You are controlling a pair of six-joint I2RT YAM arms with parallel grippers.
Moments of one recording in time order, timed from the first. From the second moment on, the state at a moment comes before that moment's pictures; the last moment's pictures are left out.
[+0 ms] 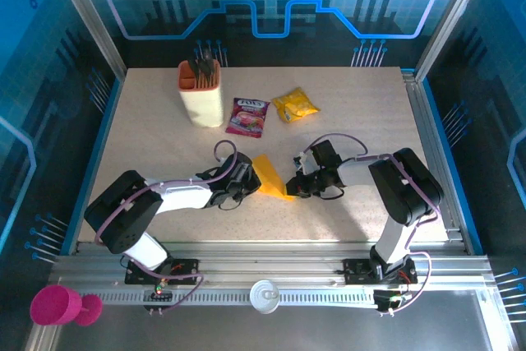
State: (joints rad) left arm -0.69 1.57 0.65 0.07 0.03 -1.18; right arm 0.45 1.77 0.73 -0.09 -0.73 0.50
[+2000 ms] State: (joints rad) left arm -0.75 1.53 0.72 -0.01 0.00 -1.21; right arm 0.57 1.54 0.85 -0.29 -0.49 0.38
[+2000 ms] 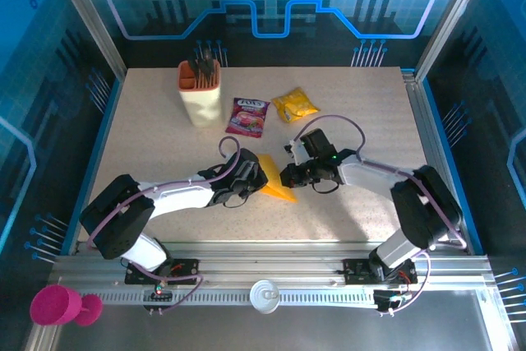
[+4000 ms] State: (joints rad) left arm -0.70 1.44 0.73 -0.13 0.03 -1.19; right arm 0.84 1.62 0.79 -0.24 -0.04 0.21
